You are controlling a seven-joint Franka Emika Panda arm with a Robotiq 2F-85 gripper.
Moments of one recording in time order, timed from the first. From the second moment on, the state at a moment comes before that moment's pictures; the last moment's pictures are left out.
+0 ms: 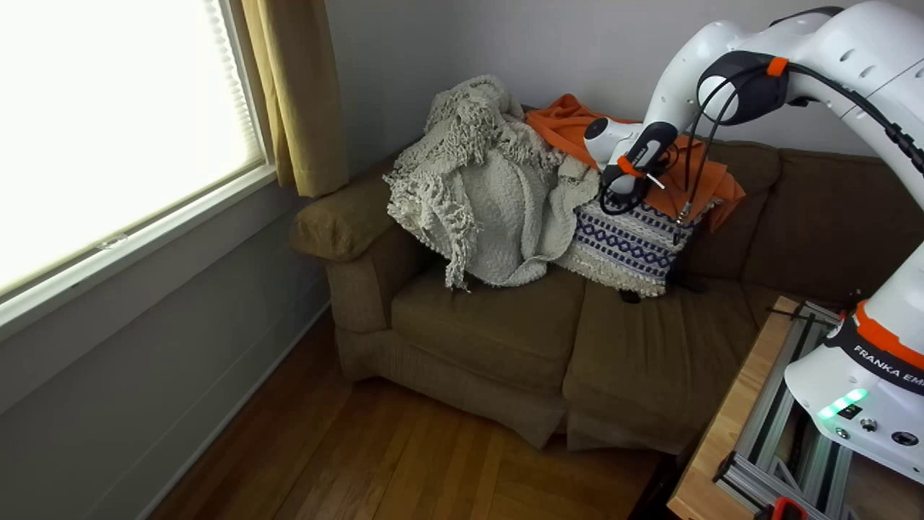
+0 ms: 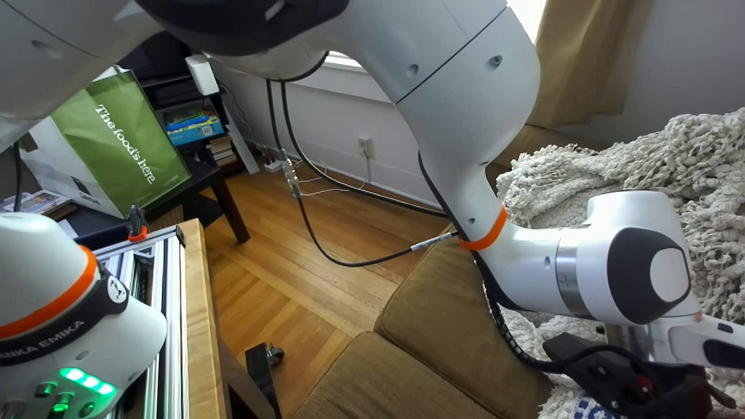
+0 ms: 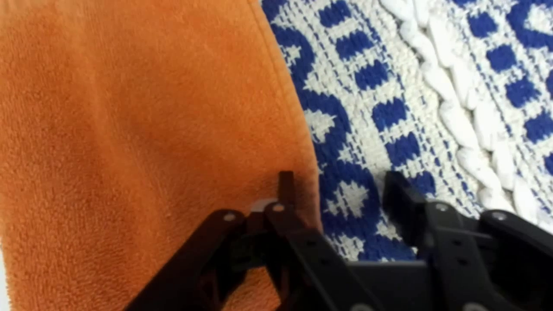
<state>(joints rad) -0.14 1.09 -0.48 -1.45 -0.61 2.44 0.60</state>
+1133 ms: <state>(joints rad) -0.16 1.01 -0.50 -1.46 -0.52 2.38 0.38</state>
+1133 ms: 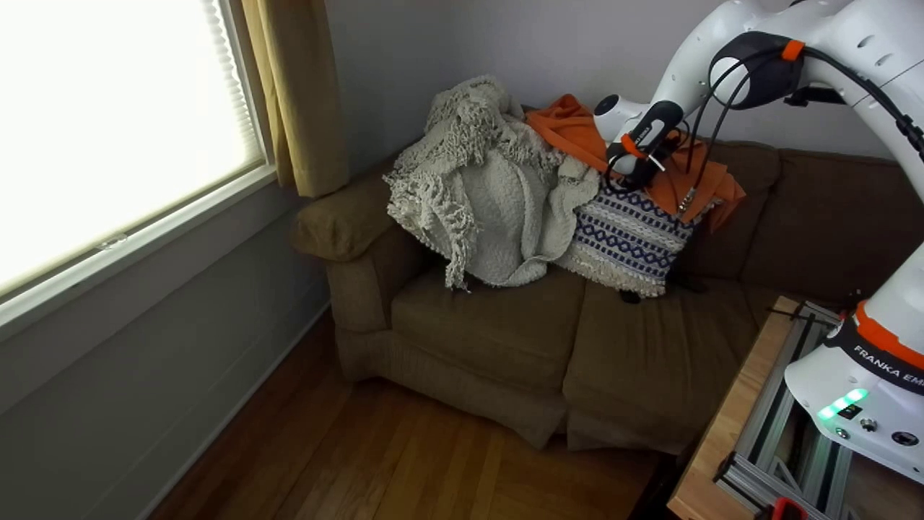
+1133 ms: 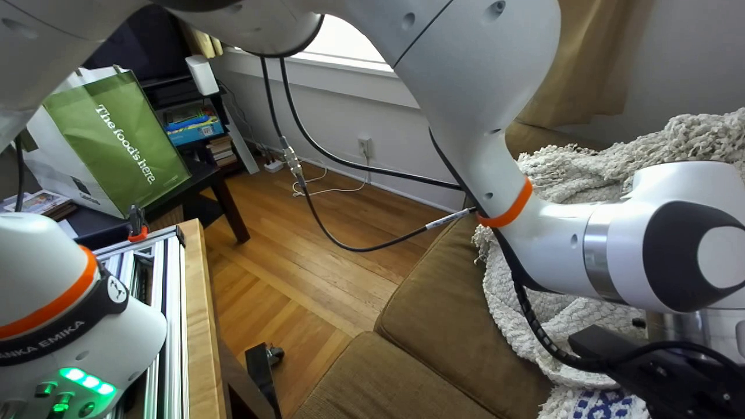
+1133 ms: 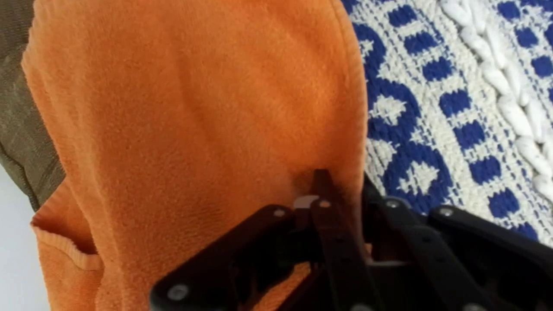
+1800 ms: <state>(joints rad) -0.16 0.77 -0.41 -1.67 -0.49 2.38 0.07</state>
